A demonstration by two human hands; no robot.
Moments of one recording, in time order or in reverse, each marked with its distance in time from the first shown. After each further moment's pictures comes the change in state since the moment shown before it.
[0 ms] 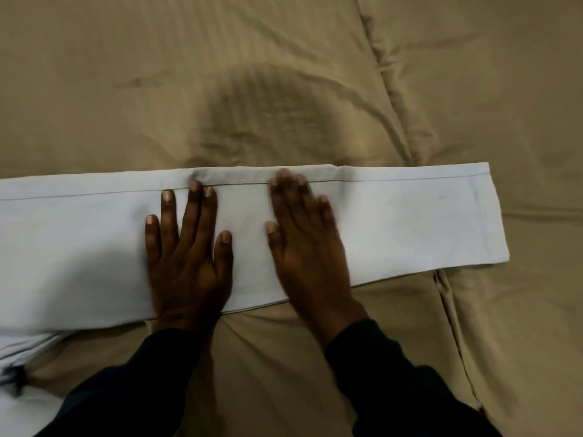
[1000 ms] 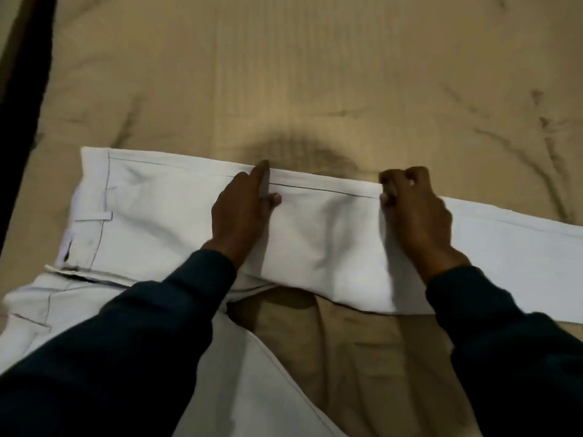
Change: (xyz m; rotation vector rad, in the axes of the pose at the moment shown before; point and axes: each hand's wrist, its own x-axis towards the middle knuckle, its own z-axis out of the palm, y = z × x) left_hand 0.057 -0.169 -0.089 -0.318 -0.210 -0.341; right_hand 0.085 -0.094 -0.022 0.236 -0.098 0.226
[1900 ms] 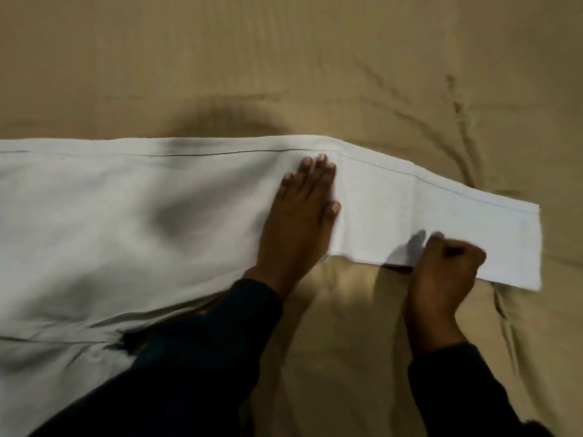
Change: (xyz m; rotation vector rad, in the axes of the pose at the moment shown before) left_hand -0.029 0.131 0.121 -0.133 0.044 0.546; right_hand -0.062 0.096 -0.030 0.434 0.748 0.600
